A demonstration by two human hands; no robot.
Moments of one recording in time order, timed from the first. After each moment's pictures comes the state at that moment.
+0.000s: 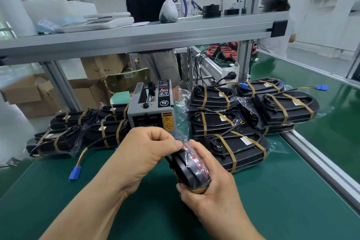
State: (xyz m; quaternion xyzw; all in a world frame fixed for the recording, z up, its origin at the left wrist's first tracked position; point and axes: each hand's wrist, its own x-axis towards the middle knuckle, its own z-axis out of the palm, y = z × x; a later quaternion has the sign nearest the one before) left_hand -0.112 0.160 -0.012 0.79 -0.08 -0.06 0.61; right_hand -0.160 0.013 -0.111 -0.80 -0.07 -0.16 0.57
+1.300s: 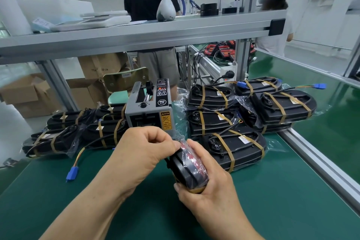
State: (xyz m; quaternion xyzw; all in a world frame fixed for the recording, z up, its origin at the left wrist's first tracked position) left_hand -0.114 0.162 -0.016 0.82 -0.11 0.01 0.57; right_hand -0.160 0.014 -0.112 -0.80 -0.07 -0.17 0.57
